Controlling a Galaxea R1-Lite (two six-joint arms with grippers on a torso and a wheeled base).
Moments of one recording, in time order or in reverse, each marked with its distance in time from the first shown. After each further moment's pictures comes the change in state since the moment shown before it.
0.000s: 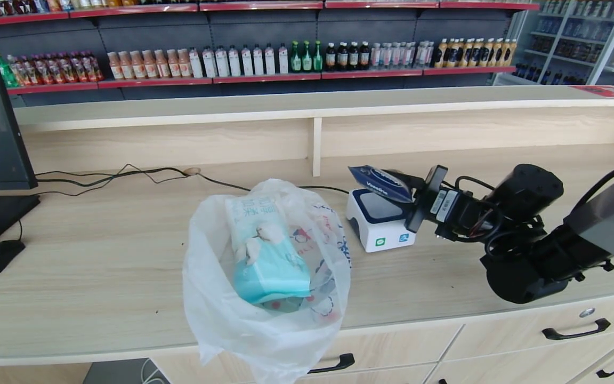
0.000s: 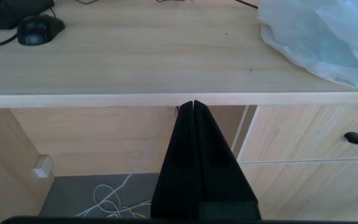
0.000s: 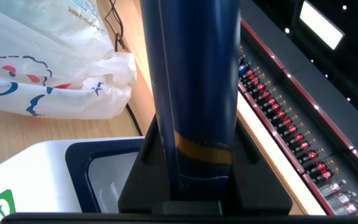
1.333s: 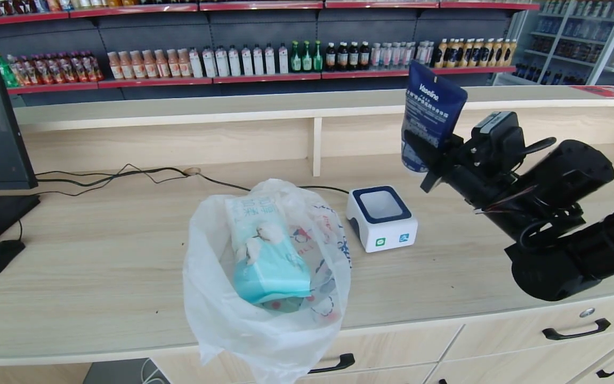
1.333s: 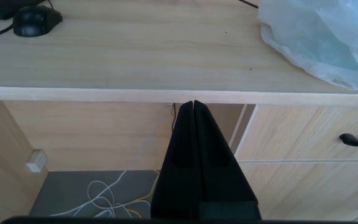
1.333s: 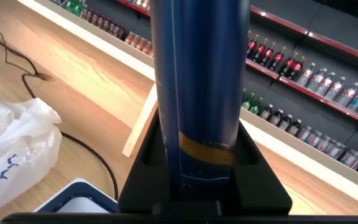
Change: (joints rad) left arm 0.000 0.000 0.000 0.010 0.001 -0.033; right arm 0.027 -0.156 0.045 0.002 -0.480 0.464
